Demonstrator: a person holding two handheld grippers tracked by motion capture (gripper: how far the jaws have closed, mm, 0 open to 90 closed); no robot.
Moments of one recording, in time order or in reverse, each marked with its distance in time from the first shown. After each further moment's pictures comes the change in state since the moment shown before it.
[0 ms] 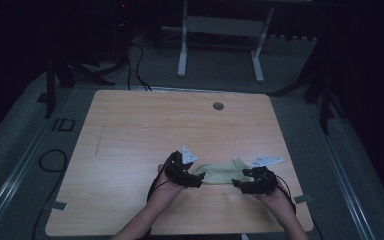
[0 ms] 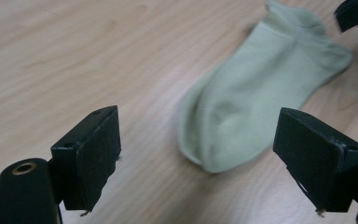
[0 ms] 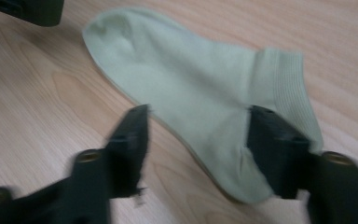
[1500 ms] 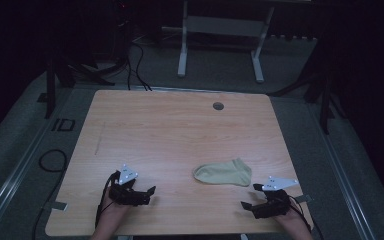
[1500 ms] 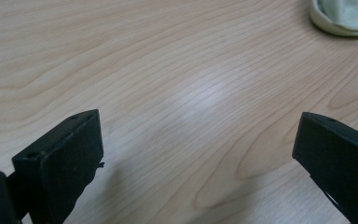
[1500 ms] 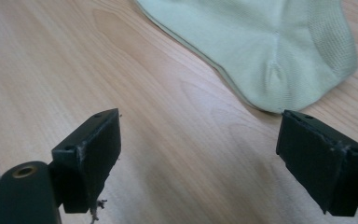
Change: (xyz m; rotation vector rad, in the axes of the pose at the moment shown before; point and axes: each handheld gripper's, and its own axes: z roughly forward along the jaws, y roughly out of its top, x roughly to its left) left arm 0.073 -0.122 -0.082 -0.038 0.115 -0.177; right arm -0.001 -0.067 -0.019 -0.071 0.098 -0.087
